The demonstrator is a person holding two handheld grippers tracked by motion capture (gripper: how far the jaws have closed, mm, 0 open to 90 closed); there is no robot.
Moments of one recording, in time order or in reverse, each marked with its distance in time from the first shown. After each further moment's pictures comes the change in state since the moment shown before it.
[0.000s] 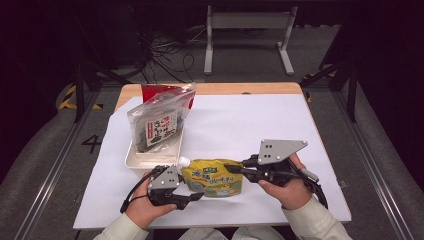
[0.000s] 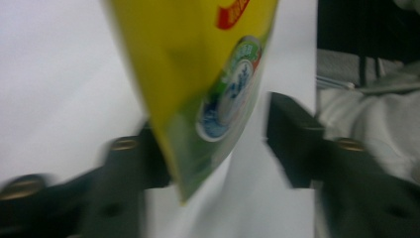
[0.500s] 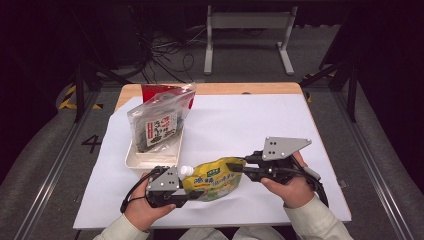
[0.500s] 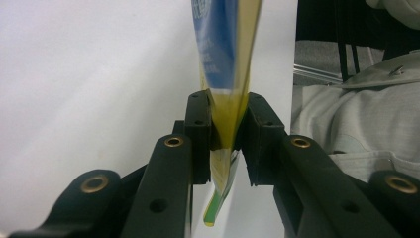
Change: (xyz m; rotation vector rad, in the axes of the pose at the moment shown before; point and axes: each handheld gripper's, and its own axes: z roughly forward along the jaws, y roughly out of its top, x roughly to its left) left arm -0.009 0.018 -0.016 0.047 0.018 0.034; right arm -0.006 -0.005 -0.003 -0.043 0.000 0.044
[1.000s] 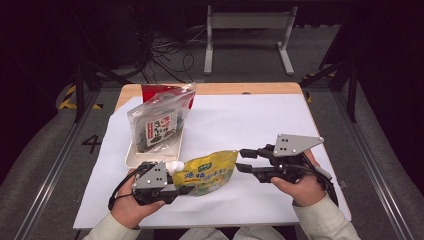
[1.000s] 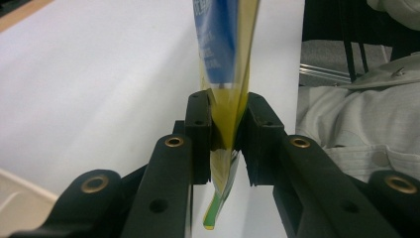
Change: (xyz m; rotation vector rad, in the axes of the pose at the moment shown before) left arm 0.004 0.008 -0.035 -0.001 0.046 0.021; right arm -0.009 -0.007 -0.021 0.004 -0.067 0.046
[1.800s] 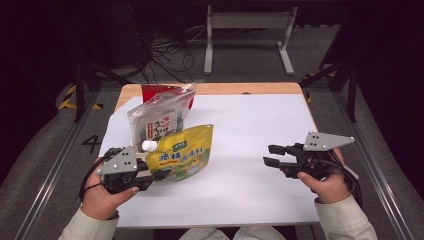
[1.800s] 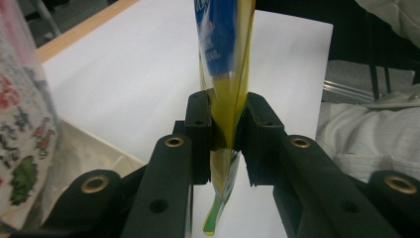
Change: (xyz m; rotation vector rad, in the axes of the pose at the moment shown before) left arm 0.018 0.010 -0.059 -0.045 0.115 -0.066; right arm -0.031 -0.031 -0.047 0.013 -0.117 0.111
